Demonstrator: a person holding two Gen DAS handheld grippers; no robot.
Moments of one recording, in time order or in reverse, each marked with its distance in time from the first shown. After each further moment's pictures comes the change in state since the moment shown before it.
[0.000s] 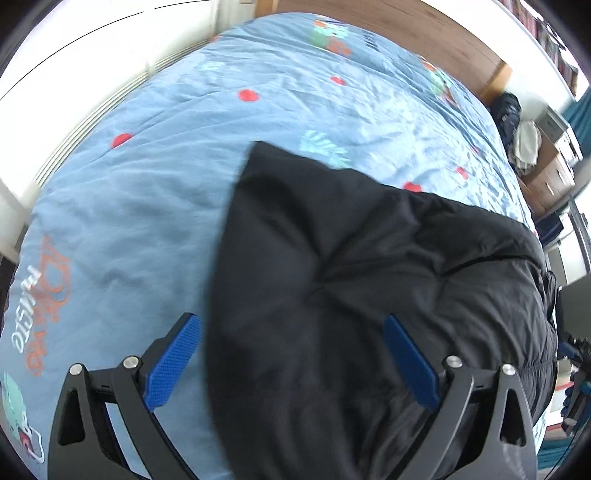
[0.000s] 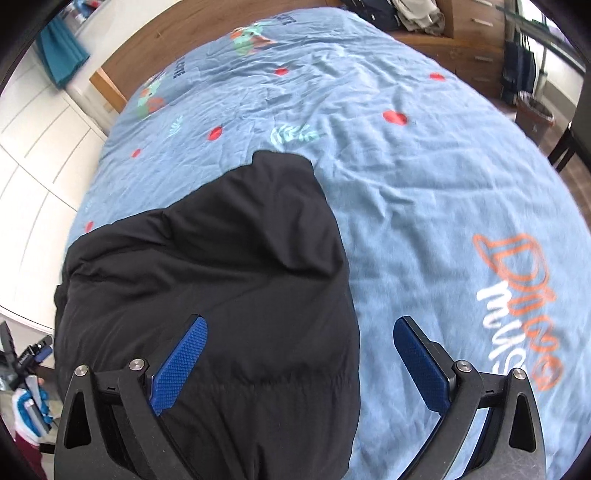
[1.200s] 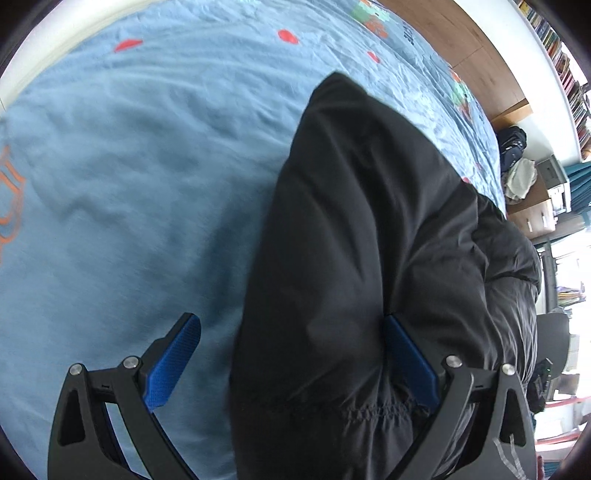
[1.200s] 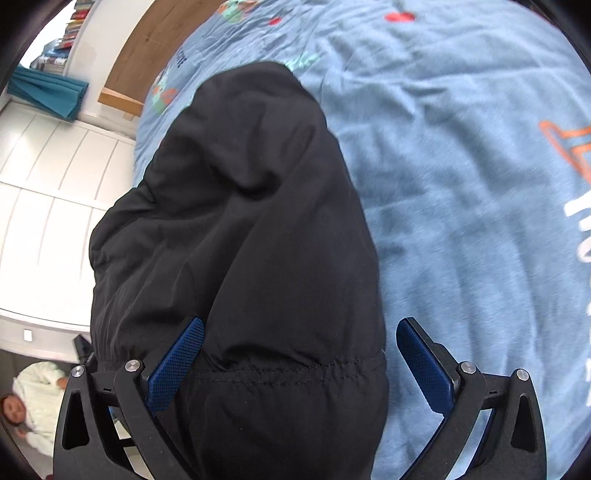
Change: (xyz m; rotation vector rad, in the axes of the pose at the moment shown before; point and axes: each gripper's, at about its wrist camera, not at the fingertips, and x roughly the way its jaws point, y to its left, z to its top) left arm 0.066 0.055 -0.007 -0.192 0.162 -0.196; right arm 0.070 -0.039 -0.024 0.163 0.191 0.327
